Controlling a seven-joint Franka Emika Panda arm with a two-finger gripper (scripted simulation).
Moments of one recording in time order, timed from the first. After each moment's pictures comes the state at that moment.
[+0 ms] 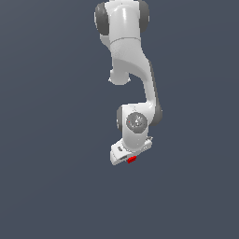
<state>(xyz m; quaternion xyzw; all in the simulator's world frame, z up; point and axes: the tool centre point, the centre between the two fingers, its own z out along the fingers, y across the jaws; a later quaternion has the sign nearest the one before) 0.072 0.054 0.020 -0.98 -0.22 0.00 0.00</state>
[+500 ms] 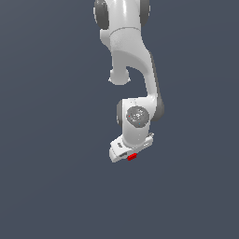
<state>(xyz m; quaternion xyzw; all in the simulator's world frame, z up) 0.071 0.054 0.048 -0.98 -0.22 0.00 0.00</state>
